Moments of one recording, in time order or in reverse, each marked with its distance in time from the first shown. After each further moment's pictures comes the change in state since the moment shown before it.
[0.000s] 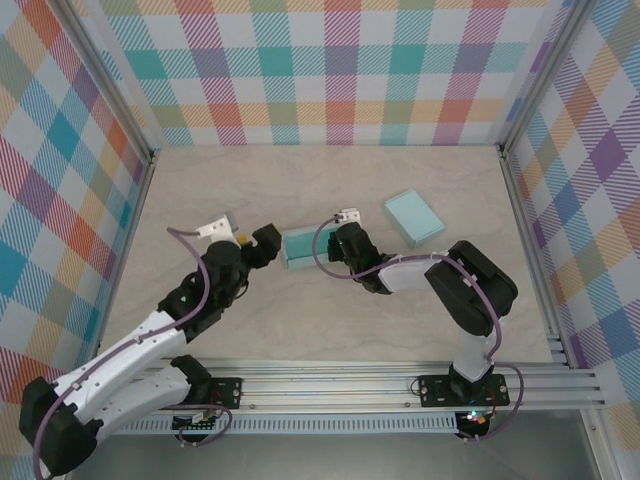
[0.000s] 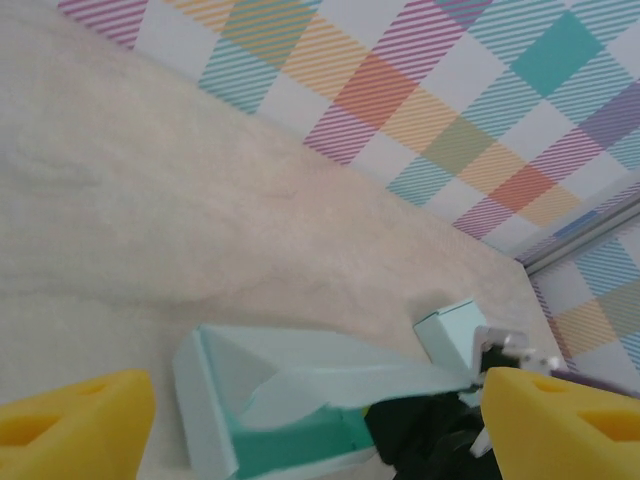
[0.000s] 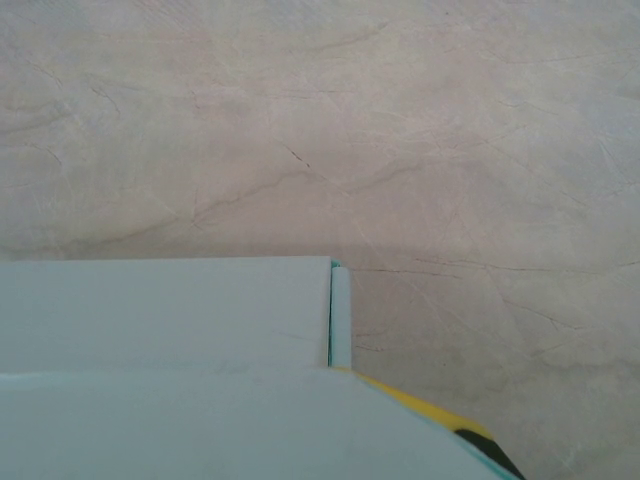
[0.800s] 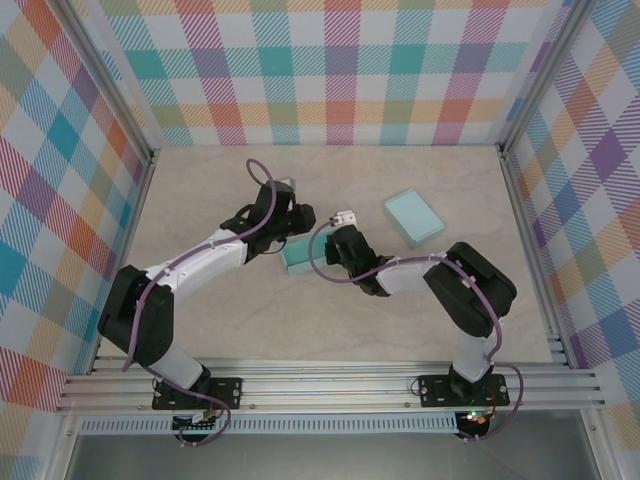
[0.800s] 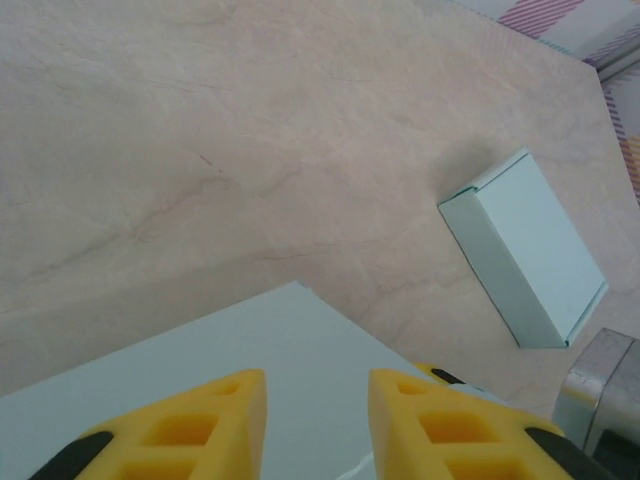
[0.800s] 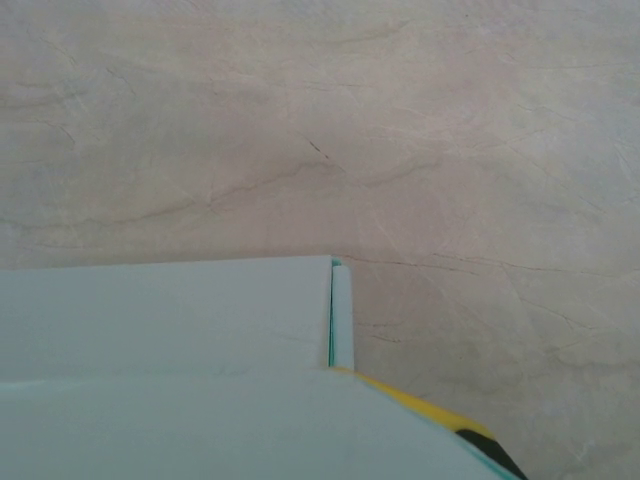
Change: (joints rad) left arm 0.121 0.673 0.413 -0.077 0.406 0.096; right arm 0.029 0.000 0.000 -0.010 0.015 -0.038
